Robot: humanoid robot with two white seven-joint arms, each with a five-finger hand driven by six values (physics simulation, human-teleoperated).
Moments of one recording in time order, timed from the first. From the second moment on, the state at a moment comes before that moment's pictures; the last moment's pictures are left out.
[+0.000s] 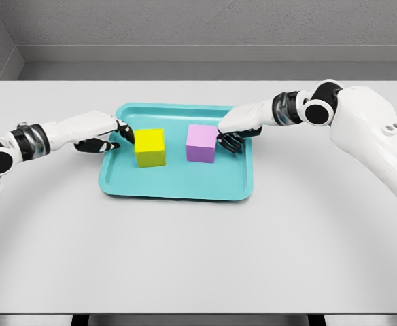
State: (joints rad) left arm -0.58 0.49 -0.35 -1.14 -0.49 -0.61 -0.61; right arm -1.09 -0.34 1.11 -0.82 0.37 -0.61 0.61
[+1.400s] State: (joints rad) left arm -0.60 0.42 -0.35 -1.05 -0.49 -0.61 -0.61; right arm -1.17 -0.35 1.13 -0.73 0.37 -0.61 0.61
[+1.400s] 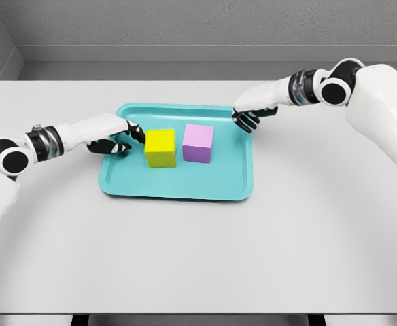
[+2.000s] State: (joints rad) left arm -0.62 0.40 -0.35 -1.01 -0.49 -0.61 -0.61; right arm -1.20 -0.28 1.14 -0.67 0.41 -0.61 0.61
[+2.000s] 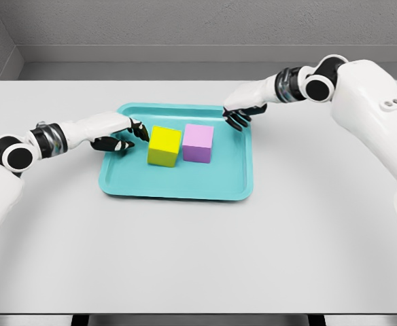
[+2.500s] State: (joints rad) left arm -0.63 0.43 -0.34 -1.00 -0.47 -0.61 -0.61; right arm -1.22 -0.22 1.14 -0.67 0.47 -0.56 0.61
